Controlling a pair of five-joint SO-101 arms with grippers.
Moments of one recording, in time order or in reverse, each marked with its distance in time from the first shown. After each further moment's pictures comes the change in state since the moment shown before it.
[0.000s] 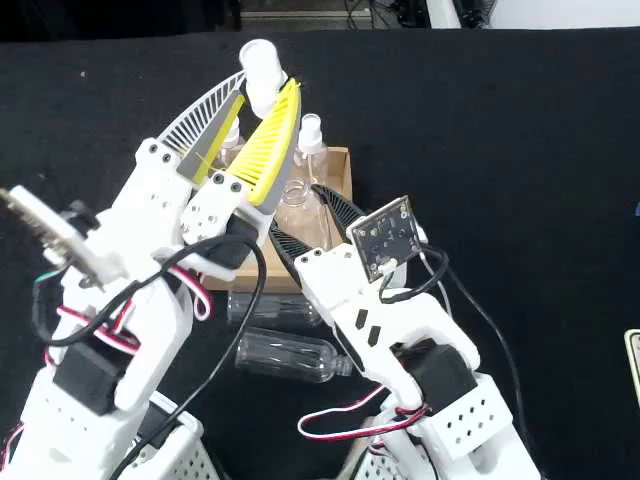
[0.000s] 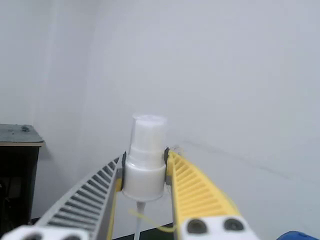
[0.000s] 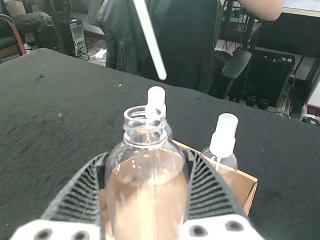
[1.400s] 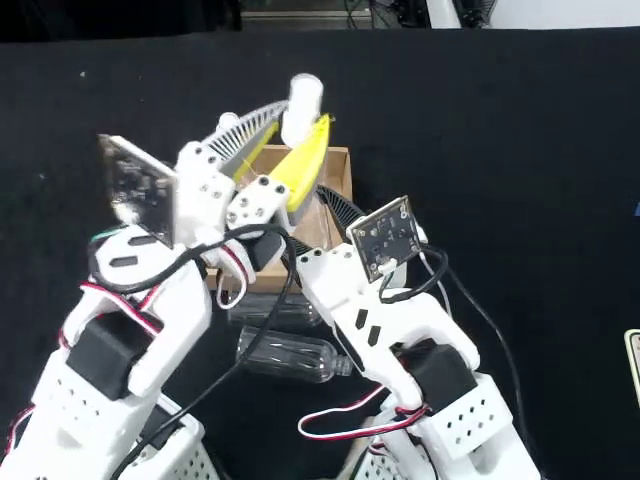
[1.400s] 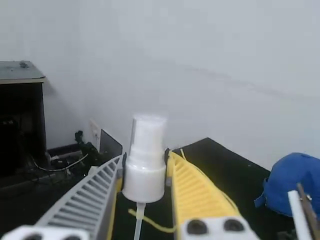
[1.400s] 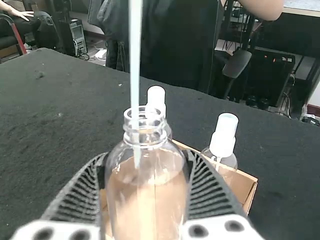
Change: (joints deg) left arm 2.3 4.8 -4.0 16.2 -4.0; right arm 0.1 0.0 0.0 0.0 0.0
